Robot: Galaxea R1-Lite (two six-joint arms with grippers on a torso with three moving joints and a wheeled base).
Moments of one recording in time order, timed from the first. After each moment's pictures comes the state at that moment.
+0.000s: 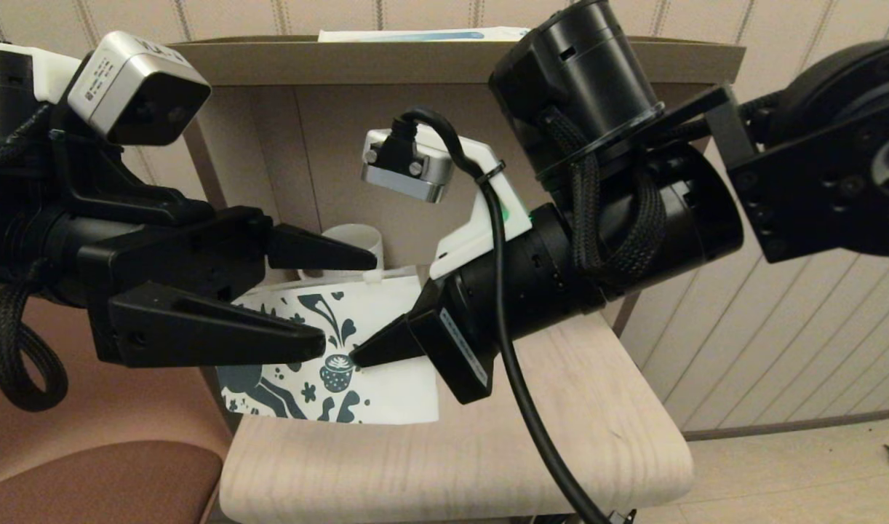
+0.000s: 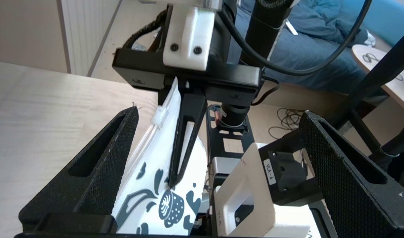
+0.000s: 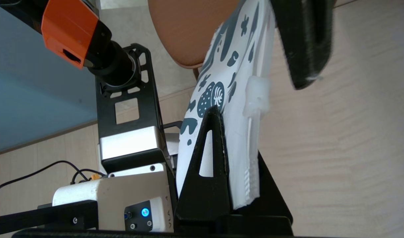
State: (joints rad) left arm -0.42 1.47 -1.15 0.00 -1.27 0.11; right arm 0.88 1.84 -1.84 0.57 0.48 -0.13
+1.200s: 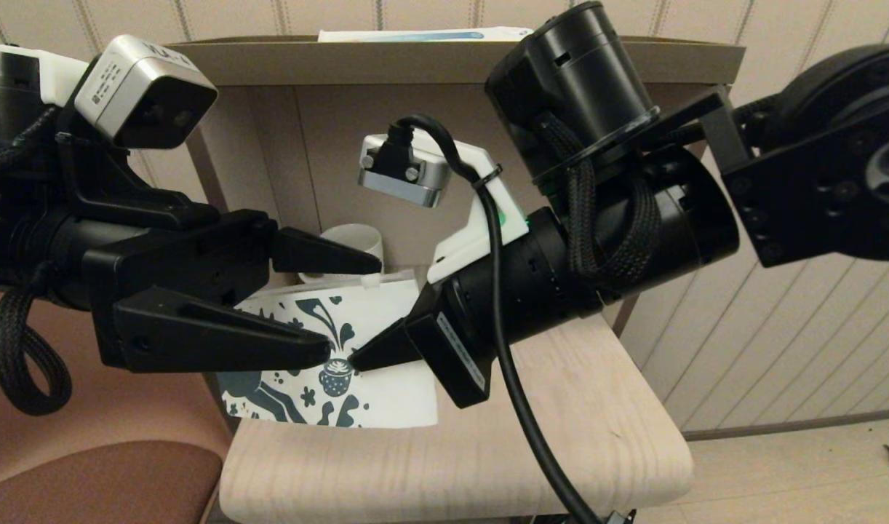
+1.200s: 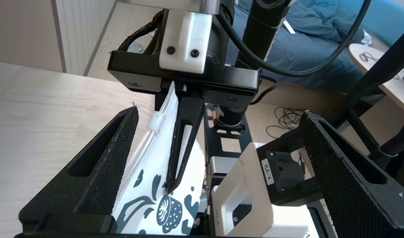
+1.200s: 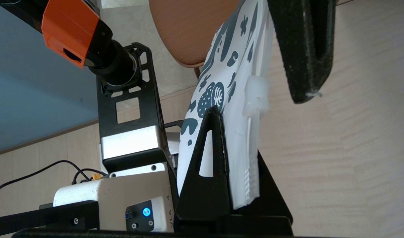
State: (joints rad) left arm -0.43 1.48 -1.14 0.00 -1.27 0.11; right arm 0.89 1.84 -1.83 0.57 0.48 -0.13
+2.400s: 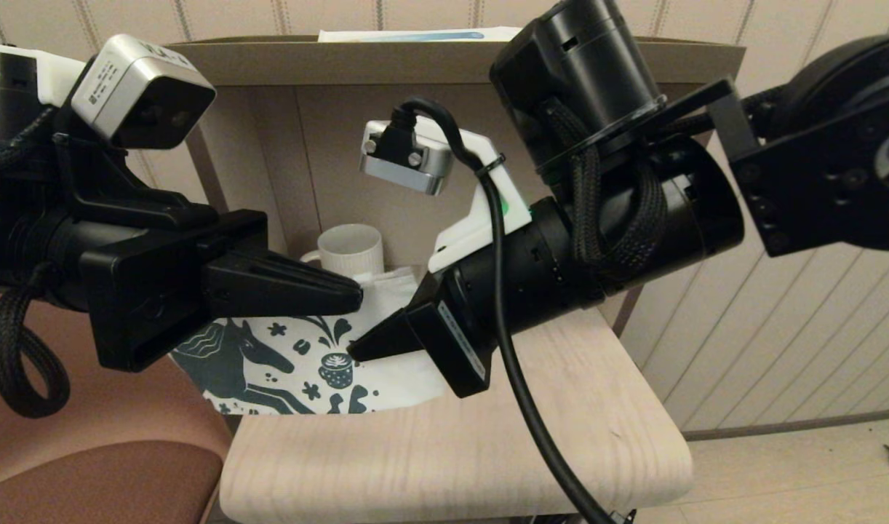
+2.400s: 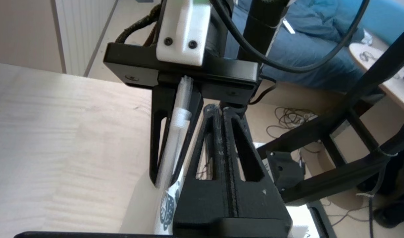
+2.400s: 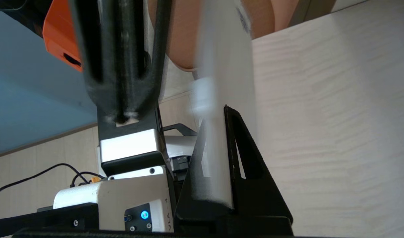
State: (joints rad) left arm -0.43 1.47 -1.14 0.00 -1.27 0.11; right arm 0.88 1.84 -1.85 0.57 0.48 -0.13
